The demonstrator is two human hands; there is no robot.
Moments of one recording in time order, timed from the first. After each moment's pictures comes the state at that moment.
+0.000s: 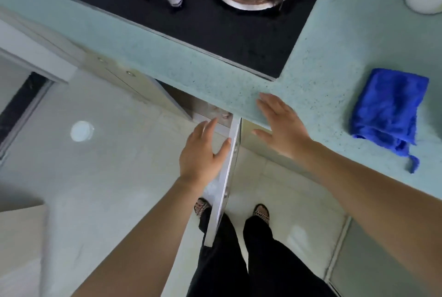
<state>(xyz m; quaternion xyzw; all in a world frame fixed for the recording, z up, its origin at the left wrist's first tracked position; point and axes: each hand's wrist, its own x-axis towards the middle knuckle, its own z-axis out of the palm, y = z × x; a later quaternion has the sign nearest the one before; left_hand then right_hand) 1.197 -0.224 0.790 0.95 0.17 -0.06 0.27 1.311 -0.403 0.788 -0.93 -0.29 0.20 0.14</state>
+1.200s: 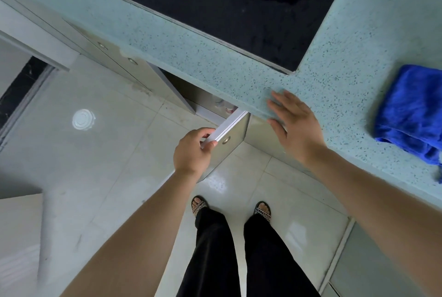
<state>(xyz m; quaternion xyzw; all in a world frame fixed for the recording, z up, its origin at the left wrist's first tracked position) 1.197 -0.190 0.736 0.89 0.29 -0.08 0.35 1.306 -0.404 0.756 -0.93 -0.30 0.04 0.20</state>
